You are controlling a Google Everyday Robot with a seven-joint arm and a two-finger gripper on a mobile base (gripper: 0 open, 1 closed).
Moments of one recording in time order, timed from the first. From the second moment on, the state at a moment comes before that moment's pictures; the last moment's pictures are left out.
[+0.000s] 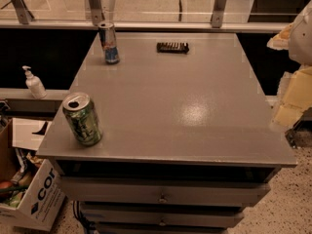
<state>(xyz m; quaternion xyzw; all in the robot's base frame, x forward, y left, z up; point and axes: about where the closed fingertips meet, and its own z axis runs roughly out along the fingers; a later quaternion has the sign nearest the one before) 0.438 -0.217 0.976 -0.60 0.78 -0.03 0.16</state>
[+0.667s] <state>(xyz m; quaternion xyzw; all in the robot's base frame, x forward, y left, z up) 0.428 -0.202 0.956 -0.60 0.78 0.01 0.18</state>
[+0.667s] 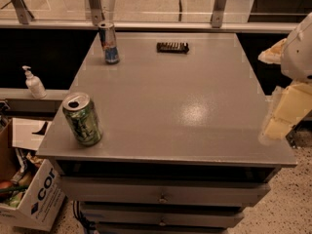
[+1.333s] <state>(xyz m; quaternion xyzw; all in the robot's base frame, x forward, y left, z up) 0.421 -0.151 0.908 -0.59 0.76 0.13 0.24</state>
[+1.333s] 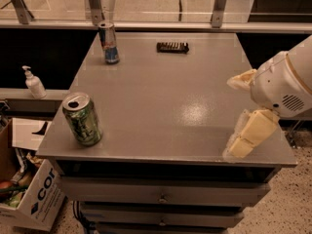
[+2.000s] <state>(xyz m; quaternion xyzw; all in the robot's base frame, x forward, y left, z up) 0.433 -0.087 0.913 -0.56 0.73 0.23 0.31</state>
